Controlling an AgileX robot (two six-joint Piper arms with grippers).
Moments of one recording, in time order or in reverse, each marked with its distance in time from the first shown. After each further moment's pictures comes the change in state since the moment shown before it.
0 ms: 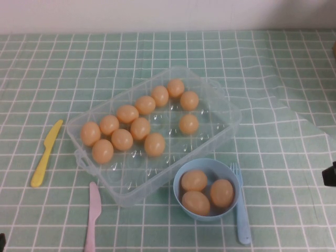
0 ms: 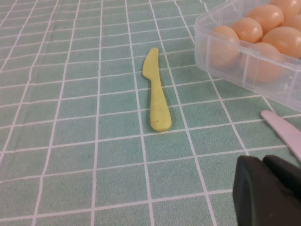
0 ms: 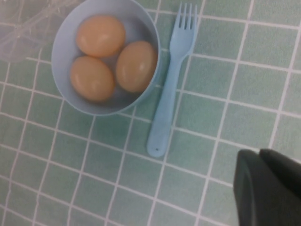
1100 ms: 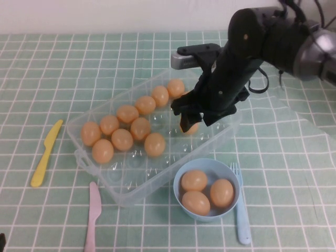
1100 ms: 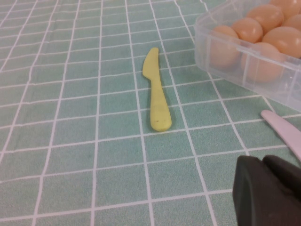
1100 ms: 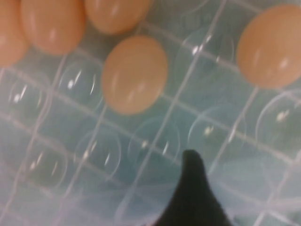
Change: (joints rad) right arm 0.444 0.979 -1.014 -0.271 0.106 0.299; left arm 0.000 0.000 0.000 0.000 0.000 0.000
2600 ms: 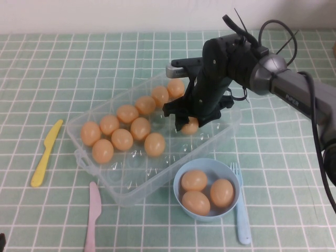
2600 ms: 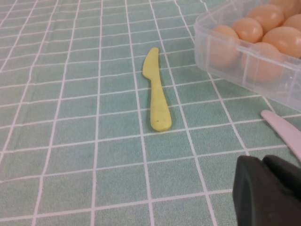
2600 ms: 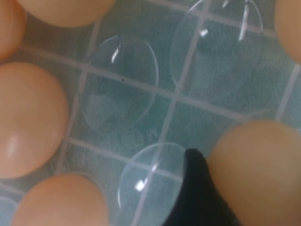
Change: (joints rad) right arm 0.000 0.292 -0.246 -0.099 -0.064 0.172; left arm 0.000 0.000 0.000 0.000 0.000 0.000
